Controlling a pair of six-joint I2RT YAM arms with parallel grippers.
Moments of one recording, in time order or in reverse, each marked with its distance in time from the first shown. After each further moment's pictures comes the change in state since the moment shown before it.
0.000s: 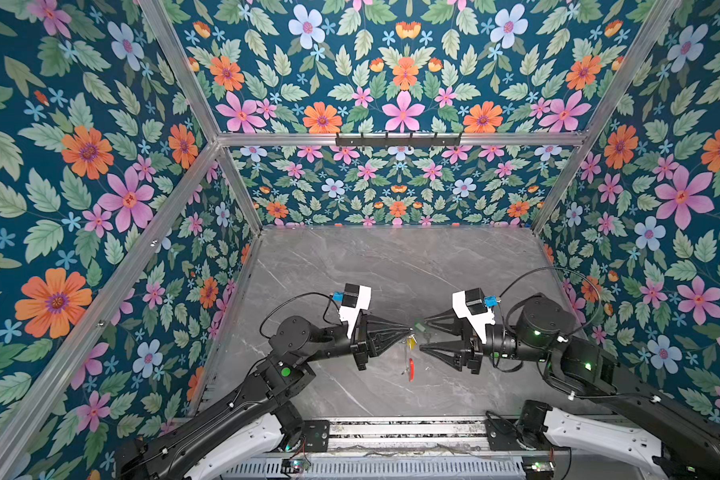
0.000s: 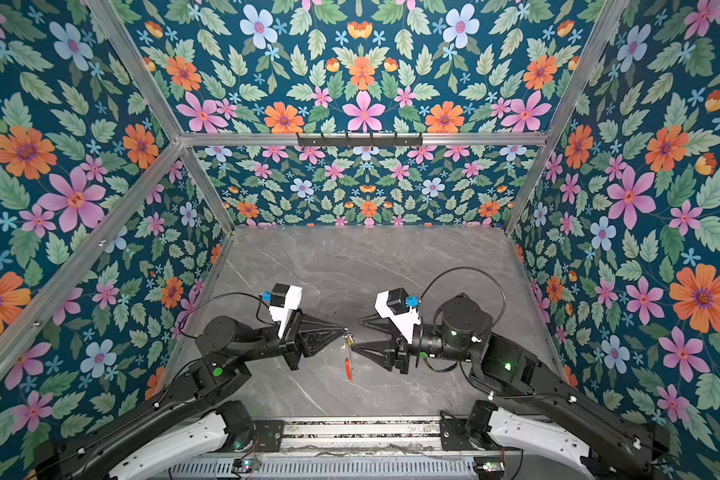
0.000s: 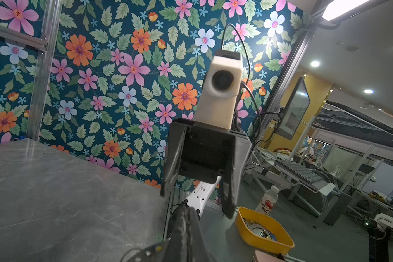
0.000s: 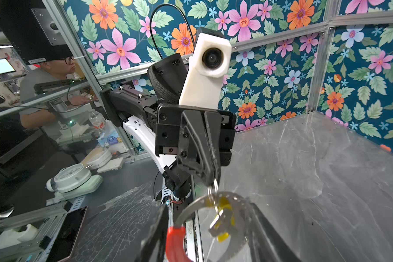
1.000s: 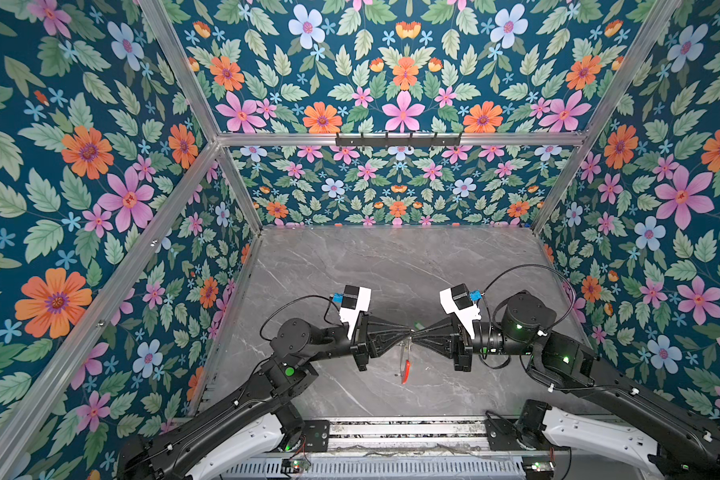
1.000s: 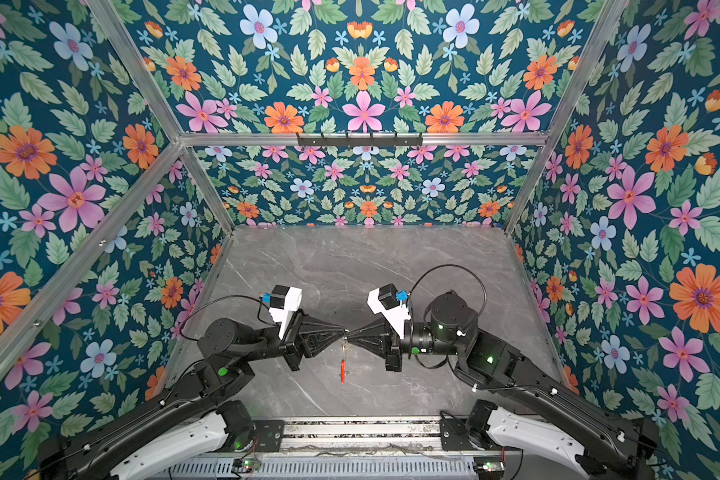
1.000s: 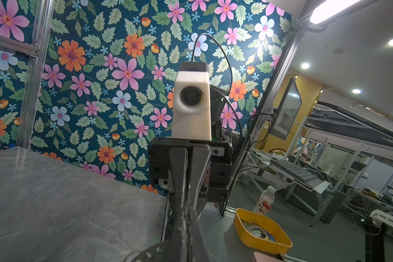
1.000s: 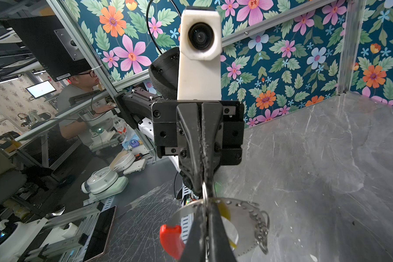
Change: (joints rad) left arm 0.000 0.011 -0.029 0.080 0.013 -0.025; right arm -0.039 0.027 -0.051 0.069 -0.118 0.127
